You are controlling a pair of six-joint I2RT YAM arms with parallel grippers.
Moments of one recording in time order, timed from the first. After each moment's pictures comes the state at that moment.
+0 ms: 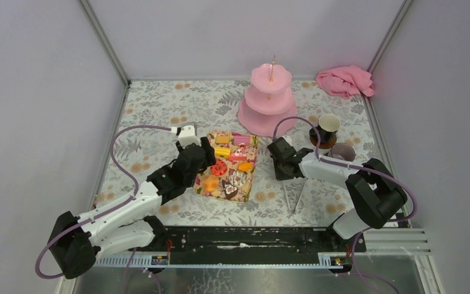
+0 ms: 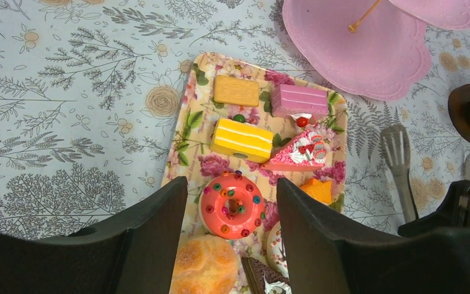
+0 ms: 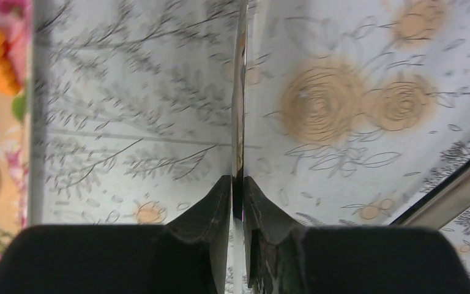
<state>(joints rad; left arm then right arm) -0.78 1.00 0.64 -0.15 -0.59 -0.62 0.65 1.54 0.79 -0.43 0.21 0.48</state>
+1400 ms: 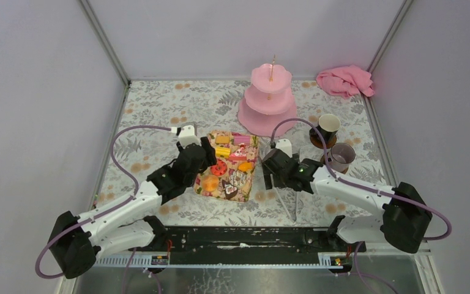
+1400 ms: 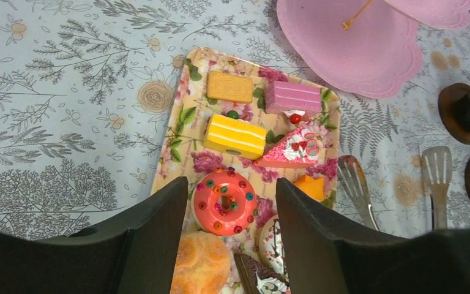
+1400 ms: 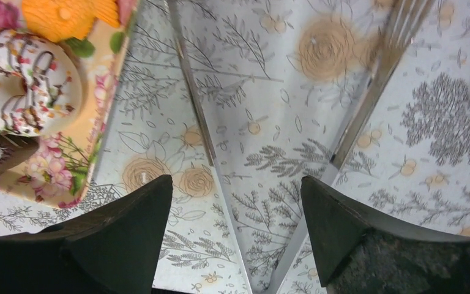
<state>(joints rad) -0.78 1.00 0.64 -0.16 -0.57 -0.65 0.90 1.29 0.82 -0.61 0.39 0.57</state>
